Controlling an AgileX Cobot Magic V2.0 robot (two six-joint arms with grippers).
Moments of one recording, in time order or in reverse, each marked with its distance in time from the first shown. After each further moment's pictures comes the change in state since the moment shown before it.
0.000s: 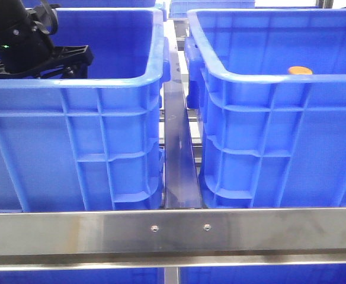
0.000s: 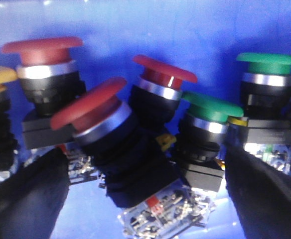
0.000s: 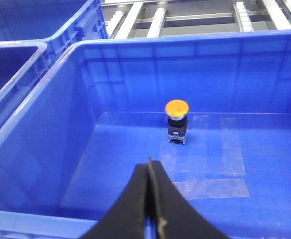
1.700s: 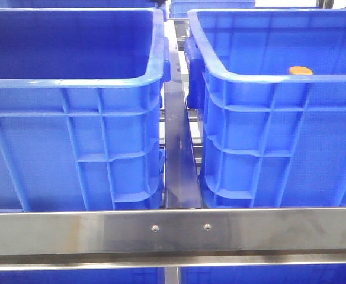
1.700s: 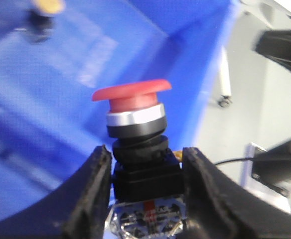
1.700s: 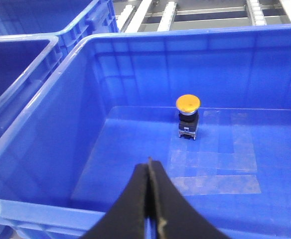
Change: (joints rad) left arm -0.190 -0.287 -0.001 -0.776 0.259 0.921; right arm 0.000 0.000 0.000 0.000 0.037 -0.001
